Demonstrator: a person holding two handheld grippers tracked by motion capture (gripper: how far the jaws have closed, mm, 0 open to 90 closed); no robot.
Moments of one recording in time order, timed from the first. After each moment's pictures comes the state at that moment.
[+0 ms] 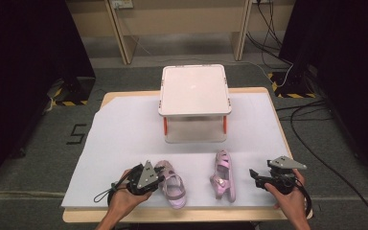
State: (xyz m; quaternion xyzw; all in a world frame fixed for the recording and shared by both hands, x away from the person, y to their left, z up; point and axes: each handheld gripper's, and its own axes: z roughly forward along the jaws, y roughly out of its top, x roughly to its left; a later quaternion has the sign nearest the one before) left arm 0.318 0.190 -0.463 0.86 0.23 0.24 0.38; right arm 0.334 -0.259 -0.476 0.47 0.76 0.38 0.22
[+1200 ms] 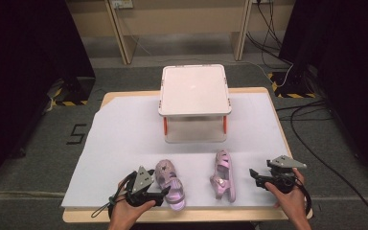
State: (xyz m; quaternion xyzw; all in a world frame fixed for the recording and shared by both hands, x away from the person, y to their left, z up) left arm 0.289 0.184 -0.456 0.82 0.34 0.22 0.41; right arm 0.338 -0.262 -0.480 0.48 0.76 0.38 0.21
